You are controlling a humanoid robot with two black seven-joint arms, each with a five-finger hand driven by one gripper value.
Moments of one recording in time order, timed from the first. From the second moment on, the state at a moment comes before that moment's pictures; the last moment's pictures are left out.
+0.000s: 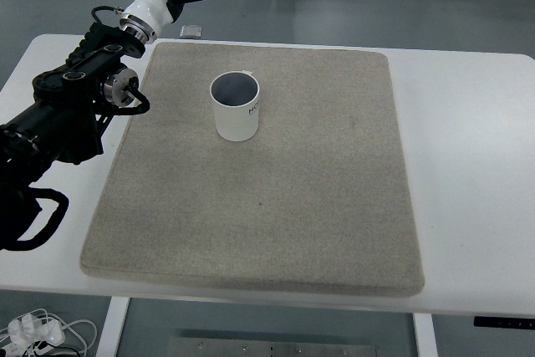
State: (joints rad) left arm -1.15 0.09 -0.44 -0.27 0.19 -0.28 -0.61; right arm 0.02 0.00 -0.01 0.19 -0.04 -0.01 -0.03
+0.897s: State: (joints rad) left arm -1.08 0.13 -0.65 -0.24 -0.24 -0.29 -0.31; right arm 0.02 0.00 -0.01 0.19 -0.04 -0.01 -0.03
